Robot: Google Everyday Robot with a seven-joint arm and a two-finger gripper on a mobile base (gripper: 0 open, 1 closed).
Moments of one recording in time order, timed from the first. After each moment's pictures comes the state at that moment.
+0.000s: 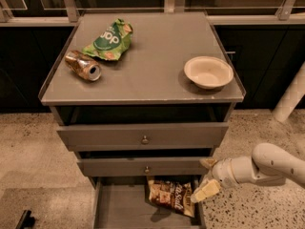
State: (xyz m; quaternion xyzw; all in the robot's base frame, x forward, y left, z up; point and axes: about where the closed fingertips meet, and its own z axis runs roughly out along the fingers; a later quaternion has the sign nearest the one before) arm 0.468 -0.184 0.506 -0.43 0.79 0.33 0.28
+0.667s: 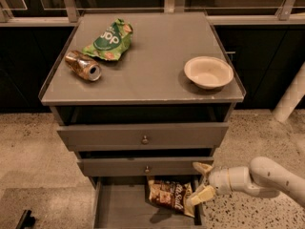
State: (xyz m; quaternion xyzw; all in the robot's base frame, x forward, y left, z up) arm 0.469 -0.163 0.480 -0.42 0.75 0.39 0.34
